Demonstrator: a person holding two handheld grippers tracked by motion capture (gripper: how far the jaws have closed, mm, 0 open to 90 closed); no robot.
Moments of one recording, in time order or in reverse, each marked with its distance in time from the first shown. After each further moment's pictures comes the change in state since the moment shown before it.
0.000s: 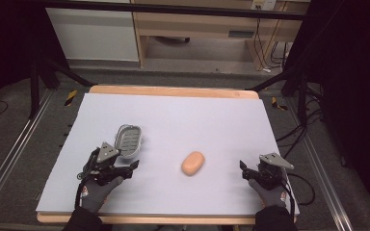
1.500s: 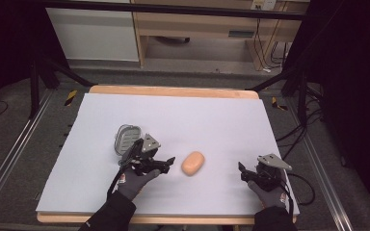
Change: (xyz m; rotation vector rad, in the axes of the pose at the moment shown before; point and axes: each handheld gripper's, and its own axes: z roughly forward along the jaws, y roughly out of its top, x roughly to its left) left arm -0.072 0.054 0.057 0.040 -0.129 0.102; right arm 0.006 0.000 -0.004 0.012 0.005 -0.023
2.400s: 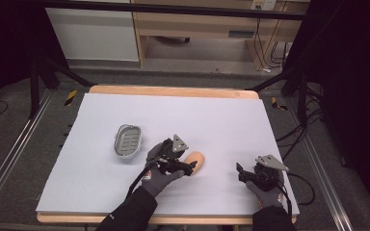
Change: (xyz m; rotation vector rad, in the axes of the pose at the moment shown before) left arm -0.042 0.023 0.048 0.069 -0.054 0.090; right arm 0.000 -0.010 0.013 -0.015 -0.014 0.006
